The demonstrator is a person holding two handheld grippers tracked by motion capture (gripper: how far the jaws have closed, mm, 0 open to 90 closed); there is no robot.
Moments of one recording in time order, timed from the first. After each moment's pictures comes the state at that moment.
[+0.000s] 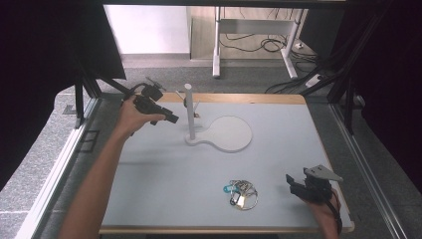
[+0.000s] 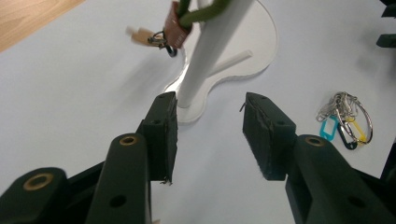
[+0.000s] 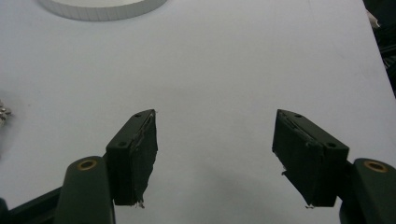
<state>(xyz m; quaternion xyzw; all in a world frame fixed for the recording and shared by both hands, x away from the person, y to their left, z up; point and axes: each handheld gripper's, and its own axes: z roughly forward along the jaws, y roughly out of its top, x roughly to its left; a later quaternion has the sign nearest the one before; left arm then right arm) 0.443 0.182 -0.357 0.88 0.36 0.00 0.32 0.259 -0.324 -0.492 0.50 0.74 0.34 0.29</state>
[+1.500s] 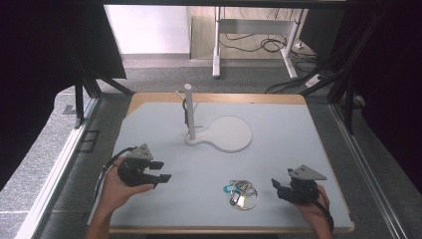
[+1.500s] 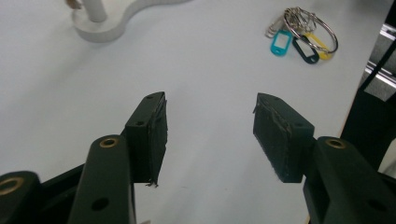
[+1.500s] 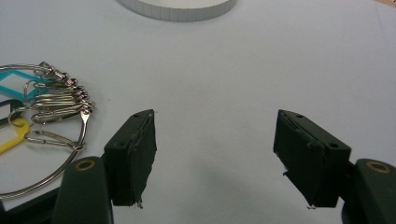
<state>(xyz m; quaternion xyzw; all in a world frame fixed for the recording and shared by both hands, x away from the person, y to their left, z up) 0.278 0.192 -0.425 0.88 0.30 0.05 0.36 0.256 -0.287 -0.486 0.43 0.79 0.35 0.26</state>
